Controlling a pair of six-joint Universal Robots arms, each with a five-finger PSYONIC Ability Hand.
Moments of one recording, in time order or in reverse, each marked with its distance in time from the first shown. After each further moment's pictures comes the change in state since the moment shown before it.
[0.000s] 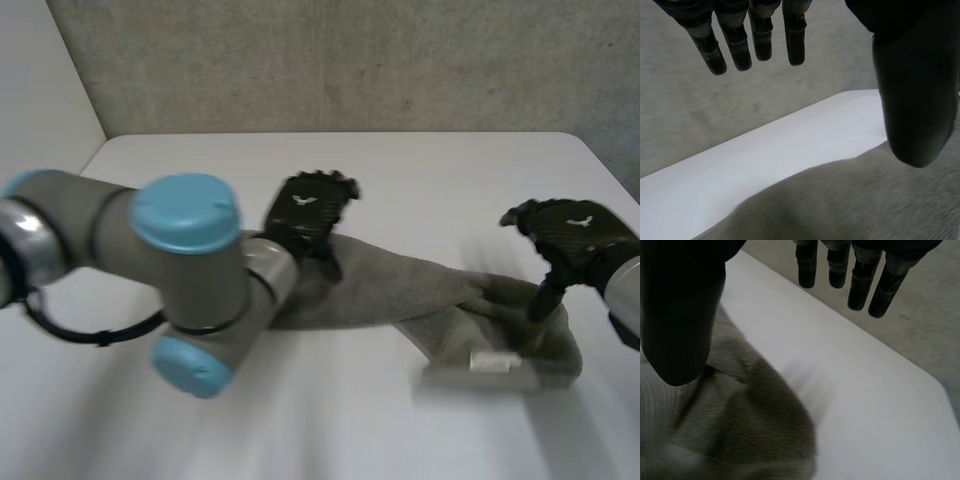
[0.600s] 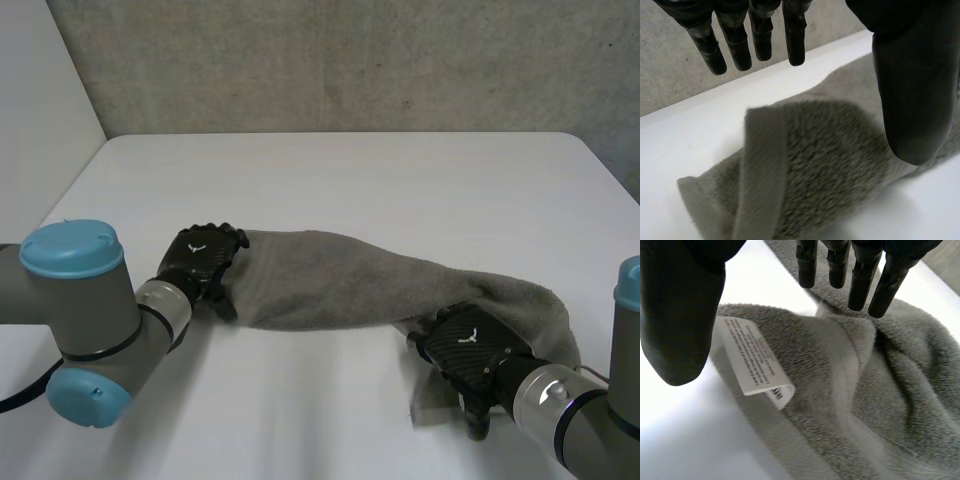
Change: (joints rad) left arm 0.300 0.085 -0.401 0.137 0.072 0.124; right arm 0.273 0.082 0.182 -0.007 0.015 -0.214; left_hand 0.000 0.001 0.000 0.000 0.012; right_hand 0.000 0.000 0.000 0.000 0.000
